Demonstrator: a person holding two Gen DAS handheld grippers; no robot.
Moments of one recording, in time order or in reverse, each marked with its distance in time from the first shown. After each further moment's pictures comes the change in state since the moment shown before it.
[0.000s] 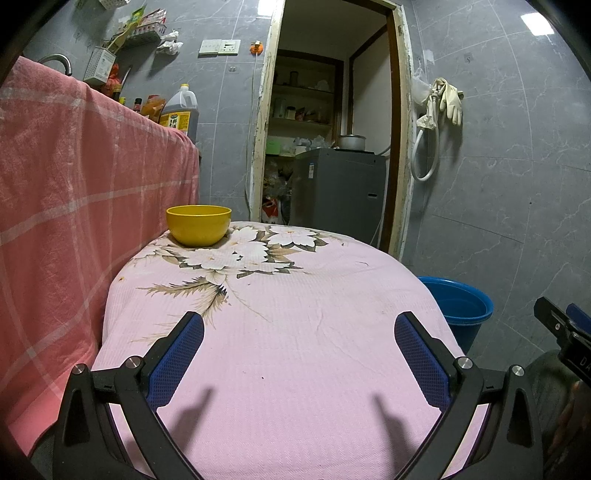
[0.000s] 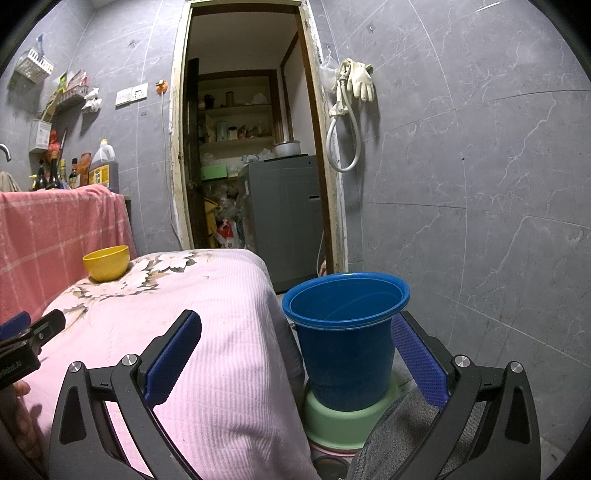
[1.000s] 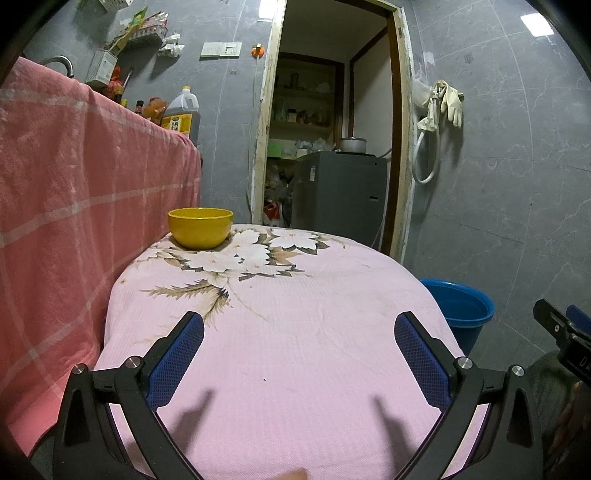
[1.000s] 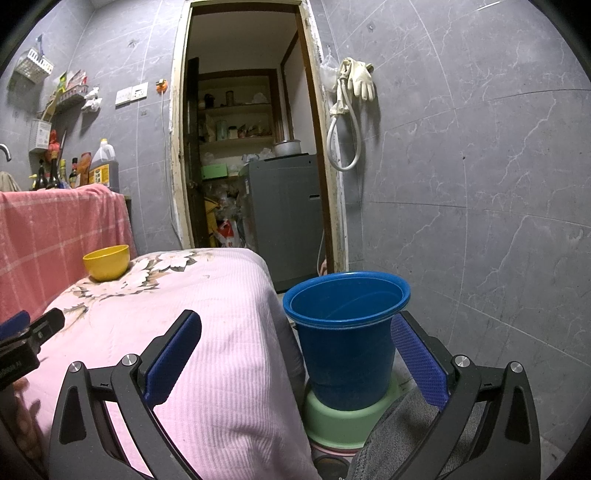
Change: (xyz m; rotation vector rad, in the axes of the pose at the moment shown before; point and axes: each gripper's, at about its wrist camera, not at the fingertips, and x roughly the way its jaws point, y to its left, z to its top) left arm -0.003 0.000 0.000 0.004 -0.014 0.007; right arm -0.001 0.001 0.000 -0.001 0.001 0.001
